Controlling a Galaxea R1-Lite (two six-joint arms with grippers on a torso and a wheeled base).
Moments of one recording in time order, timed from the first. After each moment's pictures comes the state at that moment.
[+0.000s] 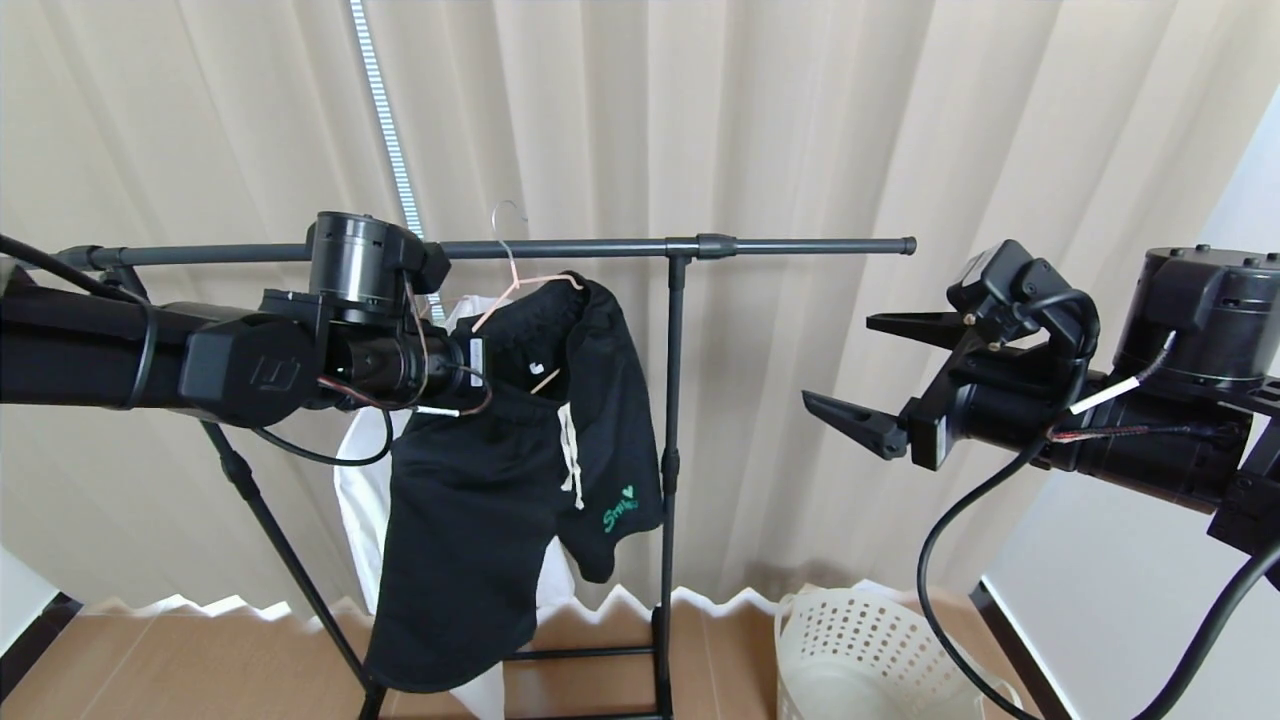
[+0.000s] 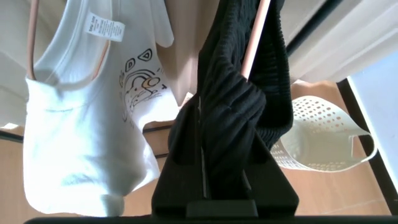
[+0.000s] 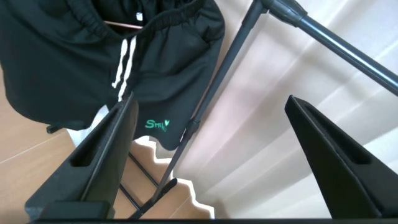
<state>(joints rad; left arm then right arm) -0.29 1.93 -1.31 -0.10 0.07 -0.13 0.36 1.62 -0.78 -0.65 0.32 -0.35</state>
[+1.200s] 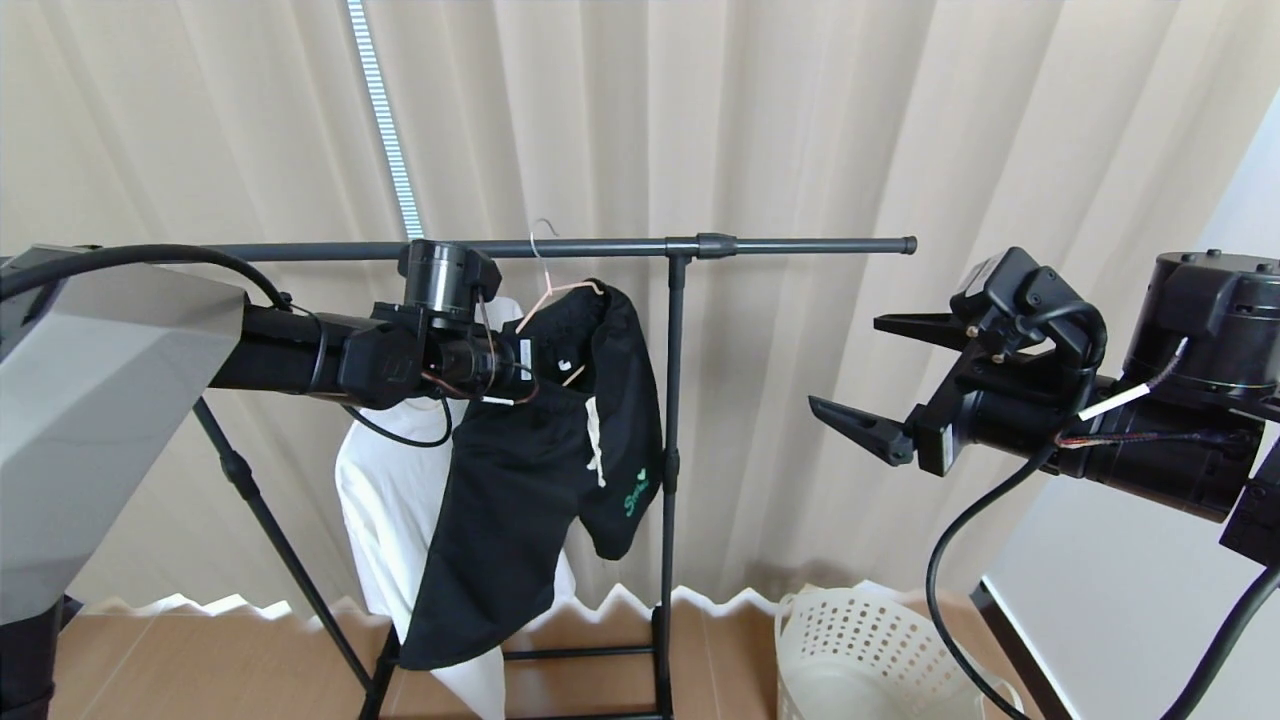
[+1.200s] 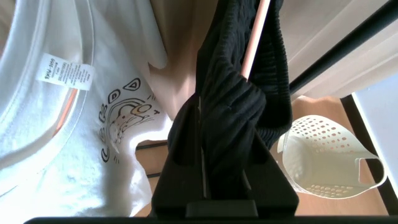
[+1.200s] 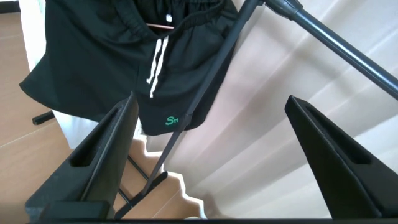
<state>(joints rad) -0.30 2.19 -1.58 -0.09 0.08 -0.15 0.36 1.60 -0.76 -0.65 0.30 -0.40</state>
